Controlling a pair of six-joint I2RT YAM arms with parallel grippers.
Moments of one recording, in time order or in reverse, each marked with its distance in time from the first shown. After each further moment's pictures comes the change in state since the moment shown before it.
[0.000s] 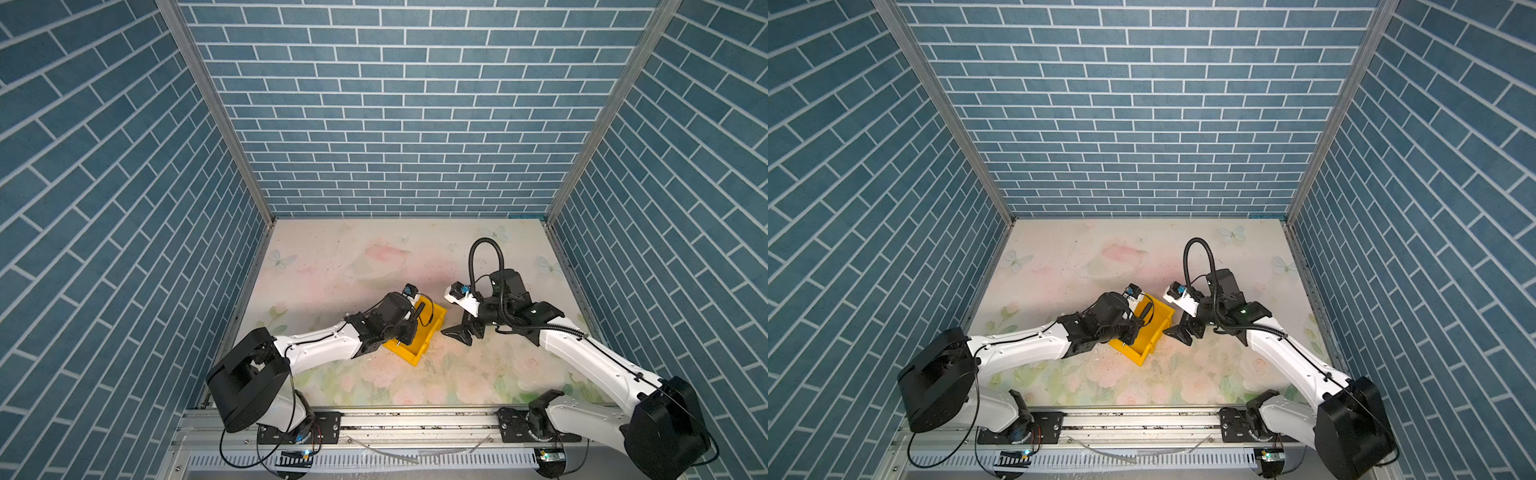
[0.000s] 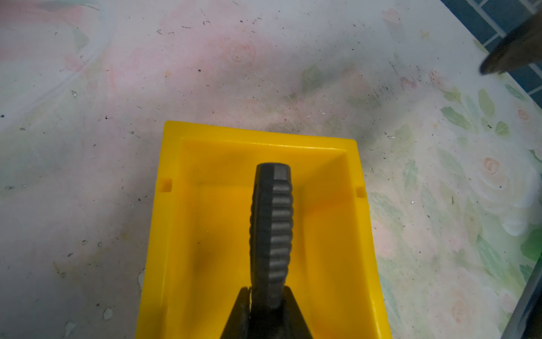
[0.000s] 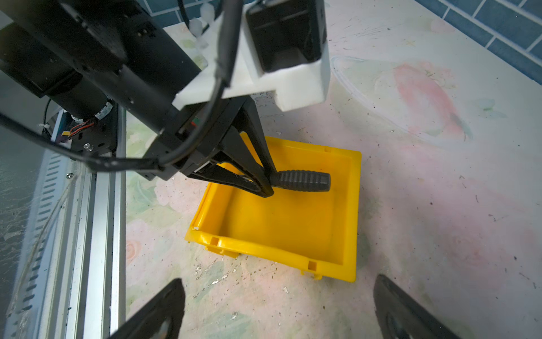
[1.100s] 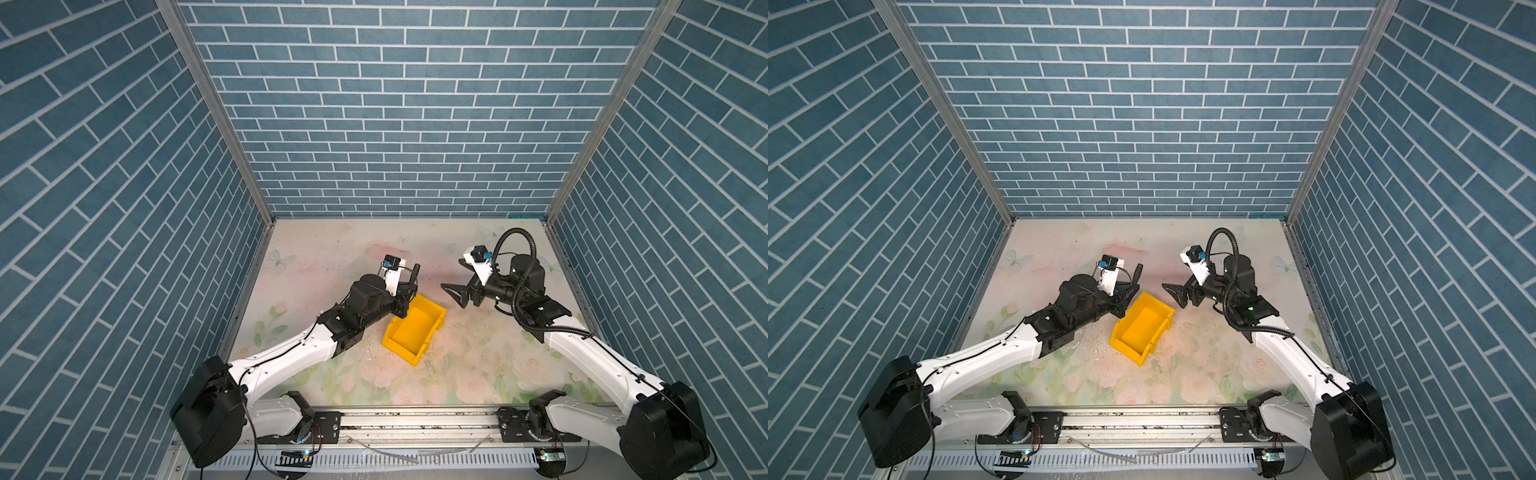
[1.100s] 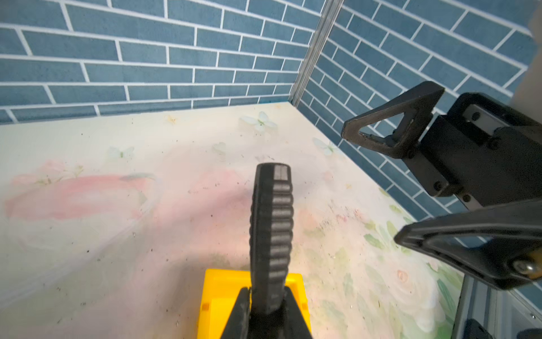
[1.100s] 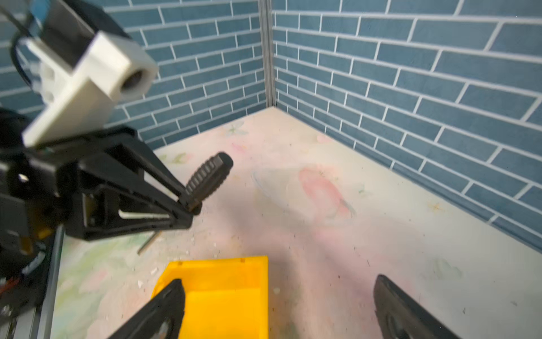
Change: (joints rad) left arm 0.091 -0.247 -0.008 0.169 0.033 -0.003; right arm -0.099 -0.018 0.000 0.408 0.033 0.289
